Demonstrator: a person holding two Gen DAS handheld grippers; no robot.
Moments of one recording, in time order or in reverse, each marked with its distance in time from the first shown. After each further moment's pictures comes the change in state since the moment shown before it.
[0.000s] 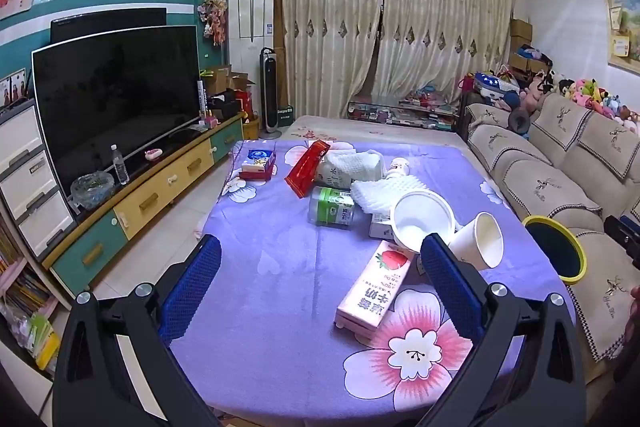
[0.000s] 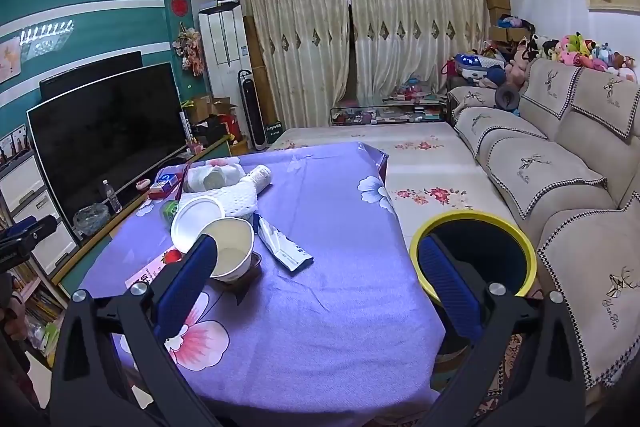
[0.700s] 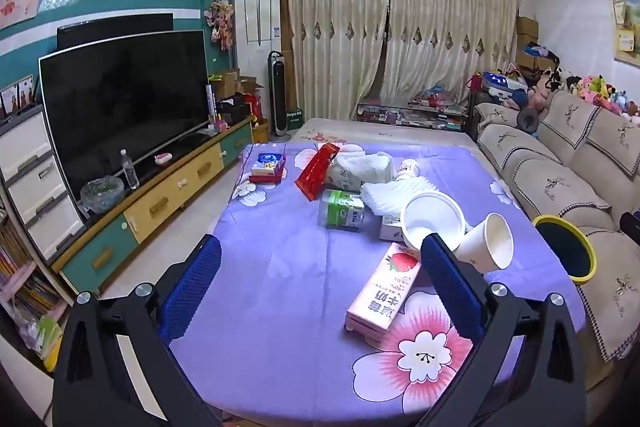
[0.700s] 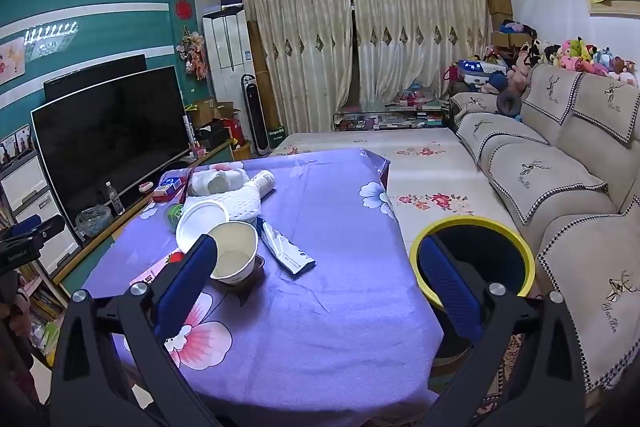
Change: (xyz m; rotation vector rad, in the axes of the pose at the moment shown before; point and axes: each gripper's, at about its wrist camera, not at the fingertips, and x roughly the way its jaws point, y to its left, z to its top) left arm 0.001 0.002 0.002 0.000 0.002 0.028; right arm -0.011 0.002 0.003 -0.019 -0.028 0.005
